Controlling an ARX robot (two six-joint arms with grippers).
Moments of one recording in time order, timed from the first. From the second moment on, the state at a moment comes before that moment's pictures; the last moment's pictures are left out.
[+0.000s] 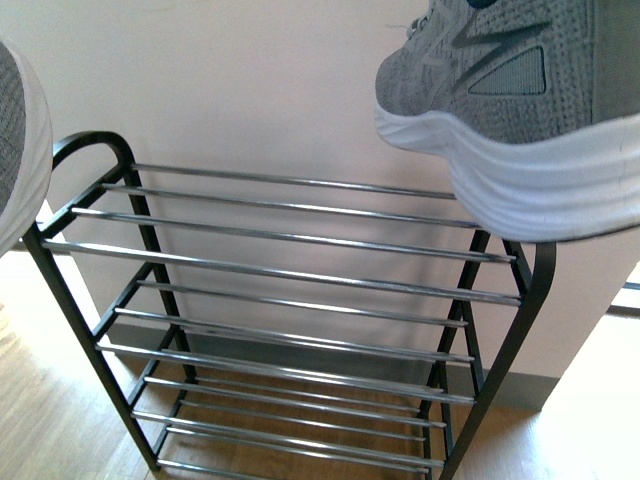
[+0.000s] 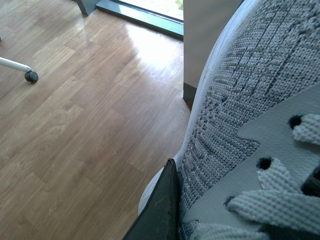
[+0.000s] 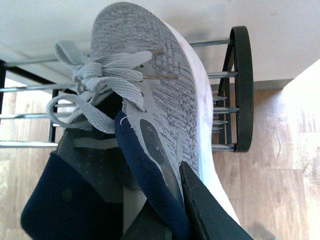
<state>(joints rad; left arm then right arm) -0.38 1.07 0.52 -0.13 -0.70 -0.43 0.30 1.53 1.49 -0.74 0.25 0.57</state>
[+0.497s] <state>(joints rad) -0.38 1.07 0.52 -0.13 -0.70 -0.43 0.32 1.77 1.51 -0.64 0.34 0.71</state>
